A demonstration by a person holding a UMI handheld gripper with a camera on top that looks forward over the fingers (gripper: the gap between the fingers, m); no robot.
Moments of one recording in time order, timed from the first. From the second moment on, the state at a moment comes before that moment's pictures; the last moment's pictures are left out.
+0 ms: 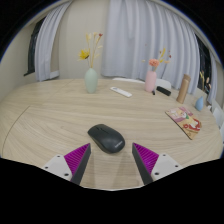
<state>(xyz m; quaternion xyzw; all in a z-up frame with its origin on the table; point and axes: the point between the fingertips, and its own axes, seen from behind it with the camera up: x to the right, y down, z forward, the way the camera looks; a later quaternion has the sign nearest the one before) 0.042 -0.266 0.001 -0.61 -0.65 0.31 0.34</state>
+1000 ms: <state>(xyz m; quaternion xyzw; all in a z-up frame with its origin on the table) -0.035 -0.265 -0.013 -0.64 -0.64 0.28 0.32</state>
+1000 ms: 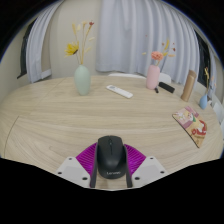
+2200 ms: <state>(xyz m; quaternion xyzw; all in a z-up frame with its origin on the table) -0.122 0.145 -0.009 -0.70 -0.58 0.26 0.33</state>
